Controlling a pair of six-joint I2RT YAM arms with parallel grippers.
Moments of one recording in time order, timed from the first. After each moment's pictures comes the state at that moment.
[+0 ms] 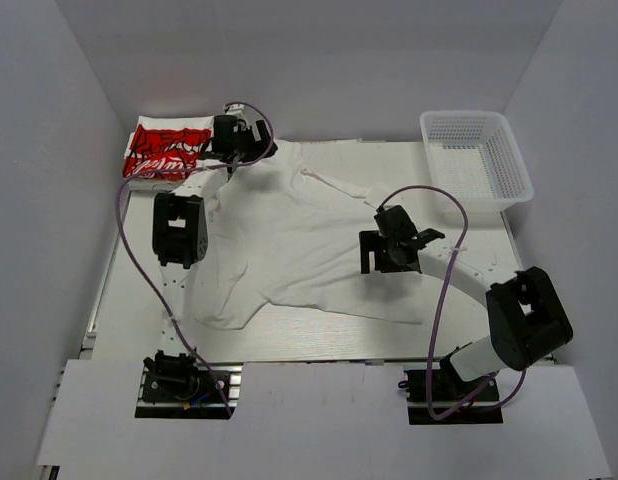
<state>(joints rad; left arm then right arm) -0.16 2.48 2.08 -0.03 0.23 -0.34 0.54 1.48 0.86 -0.44 0.09 0.37</state>
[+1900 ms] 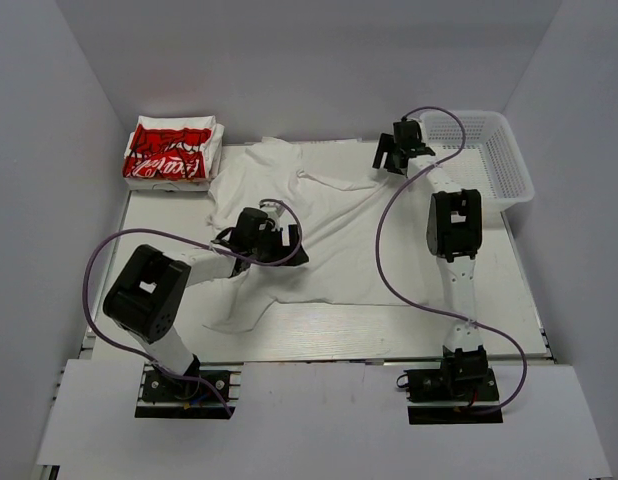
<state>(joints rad) -0.49 1.67 0.78 0.16 0.27 -0.44 0.18 2.53 2.17 -0.36 0.16 0.31</state>
